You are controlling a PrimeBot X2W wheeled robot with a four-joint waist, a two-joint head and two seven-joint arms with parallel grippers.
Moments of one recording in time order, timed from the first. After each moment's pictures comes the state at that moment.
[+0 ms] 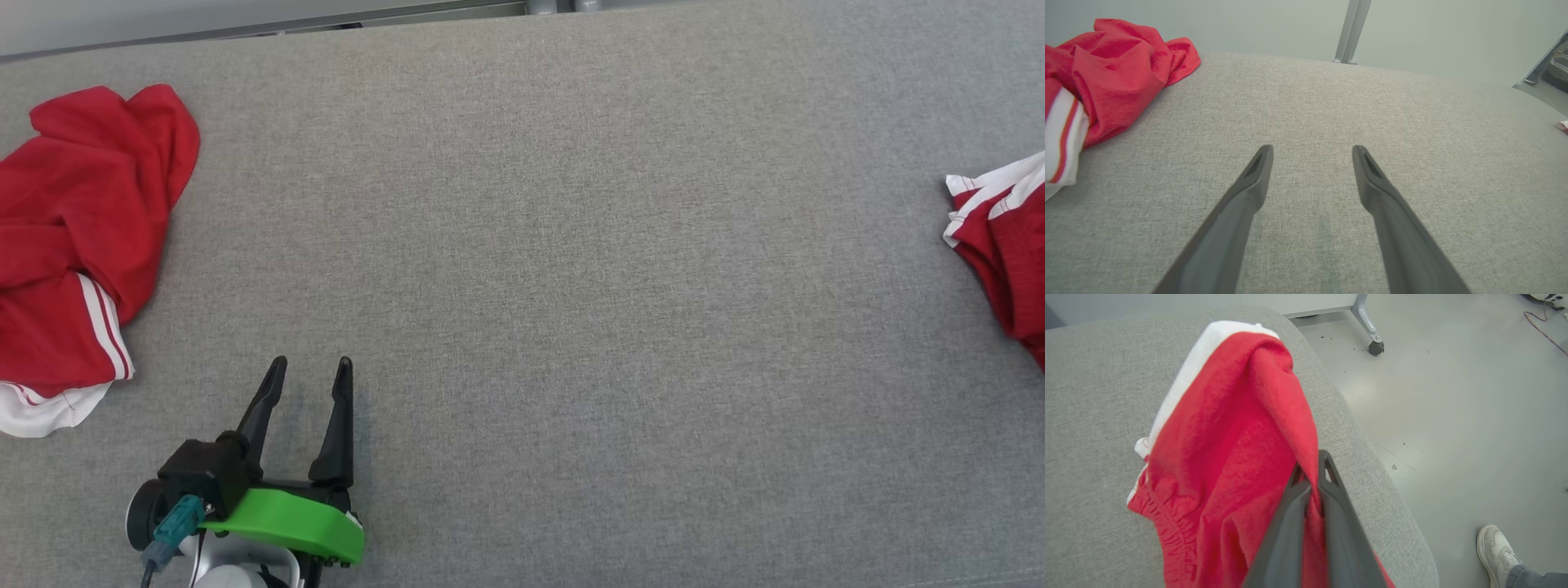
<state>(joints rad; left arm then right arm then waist) -0.08 0.27 -0.35 0.09 -0.49 0.07 -0.23 -0.60 -0.40 -0.50 0.52 -0.04 0.13 0.48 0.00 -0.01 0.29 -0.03</state>
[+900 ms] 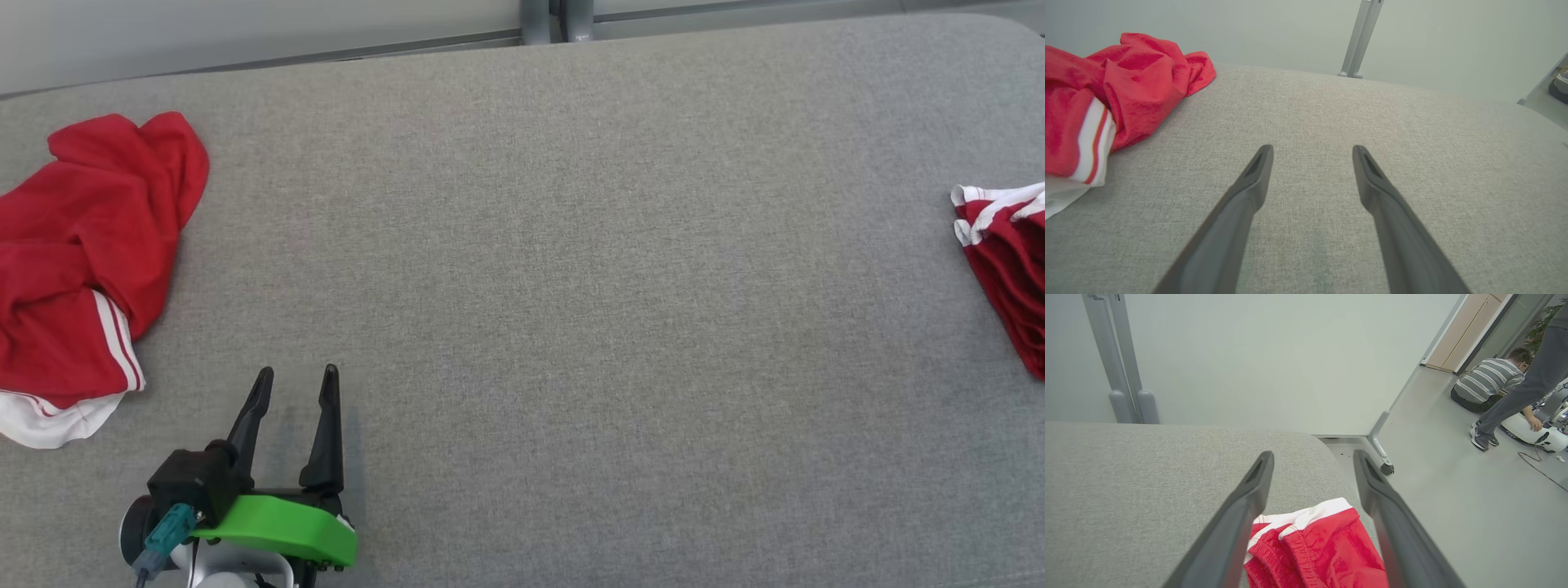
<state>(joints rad) -0.07 0.26 -0.34 0.11 -0.51 0.09 -0.24 -0.52 -0.37 -0.36 0.34 -0.05 0.13 0.13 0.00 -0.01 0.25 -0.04</state>
